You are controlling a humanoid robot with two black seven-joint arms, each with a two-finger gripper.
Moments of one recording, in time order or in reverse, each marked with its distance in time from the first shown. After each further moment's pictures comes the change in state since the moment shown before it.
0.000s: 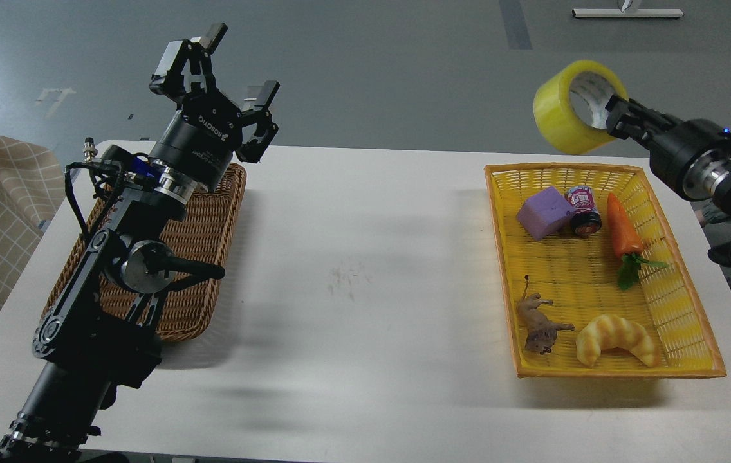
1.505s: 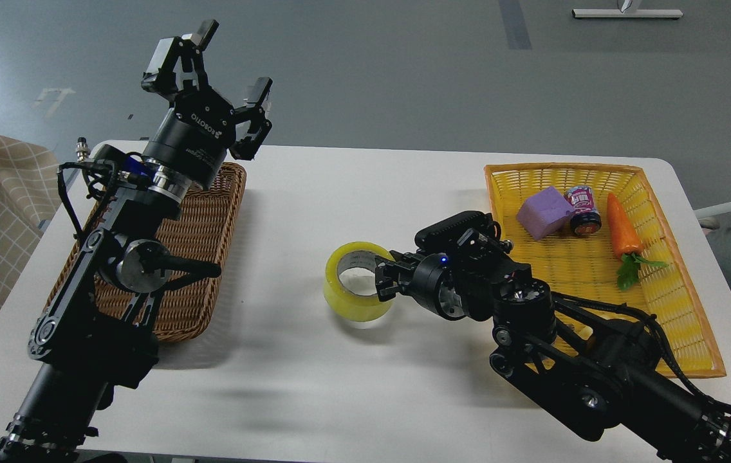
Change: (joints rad) left arm 0.007 0.002 -0.014 -0.012 -0.001 0.015 -0.002; right arm 0.025 0.316 -0.656 -0.160 -0.161 0.000 -0.015
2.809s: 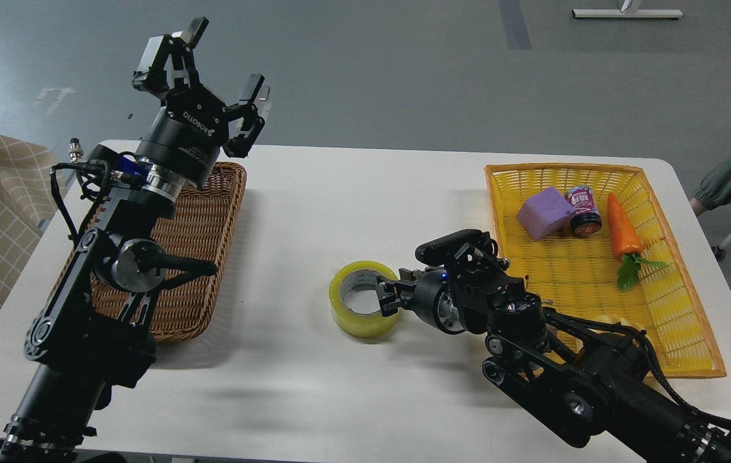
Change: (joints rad) left arm 0.003 0.000 -0.015 0.000 -0.002 -0.003 -0.005; right arm -0.036 0.036 0.026 -0.107 0.000 -0.040 0.000
